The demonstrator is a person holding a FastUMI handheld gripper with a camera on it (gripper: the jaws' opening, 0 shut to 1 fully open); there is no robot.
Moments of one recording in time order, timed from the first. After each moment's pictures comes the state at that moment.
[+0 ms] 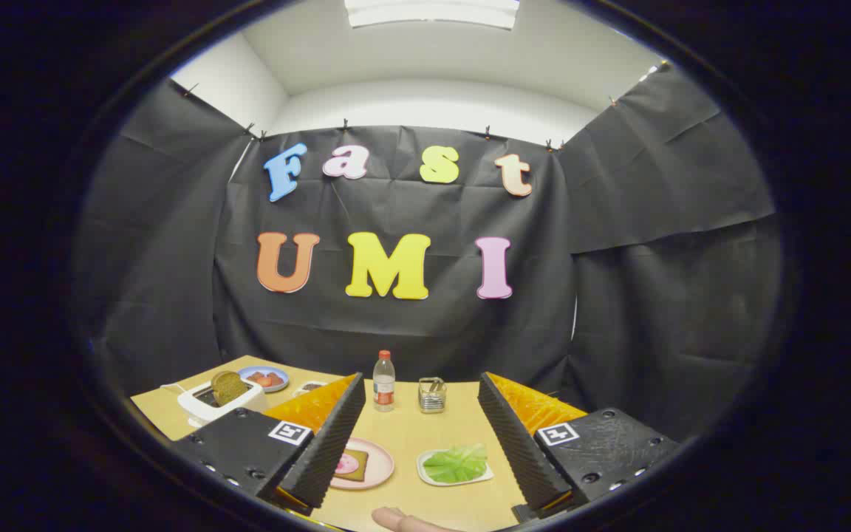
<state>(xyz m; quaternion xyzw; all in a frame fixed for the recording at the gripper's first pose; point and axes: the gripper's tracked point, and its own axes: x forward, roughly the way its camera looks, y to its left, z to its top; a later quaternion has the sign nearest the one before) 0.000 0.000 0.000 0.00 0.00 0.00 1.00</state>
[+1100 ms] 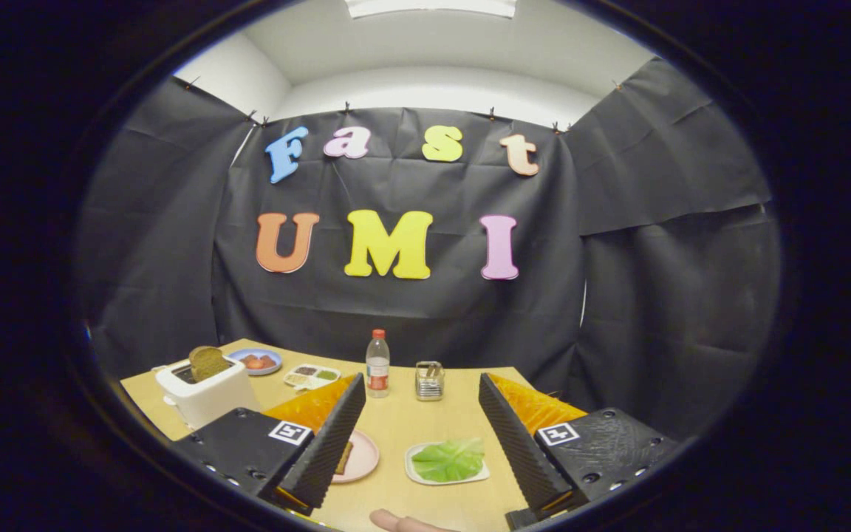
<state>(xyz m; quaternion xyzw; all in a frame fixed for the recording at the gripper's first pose) 0.061 -0.042 -0.054 -0.01 0.02 0.01 1.00</state>
